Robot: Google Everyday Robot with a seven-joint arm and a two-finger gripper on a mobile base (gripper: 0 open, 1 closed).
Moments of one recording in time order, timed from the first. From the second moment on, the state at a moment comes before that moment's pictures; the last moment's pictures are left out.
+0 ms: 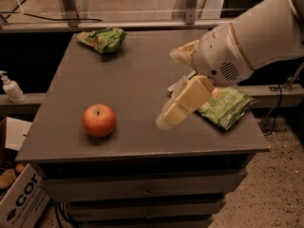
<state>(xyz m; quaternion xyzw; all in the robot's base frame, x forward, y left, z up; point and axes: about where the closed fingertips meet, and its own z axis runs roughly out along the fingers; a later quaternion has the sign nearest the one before) 0.443 -0.034 0.960 -0.59 0.70 0.24 0.33</state>
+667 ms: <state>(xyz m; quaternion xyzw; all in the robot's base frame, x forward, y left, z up) 0.443 -0.004 0.908 -0.63 0.66 0.17 0.37</state>
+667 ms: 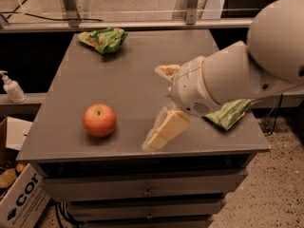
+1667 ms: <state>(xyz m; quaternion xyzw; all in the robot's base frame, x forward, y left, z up) 0.483 0.046 0.824 -0.60 0.69 0.16 0.38</state>
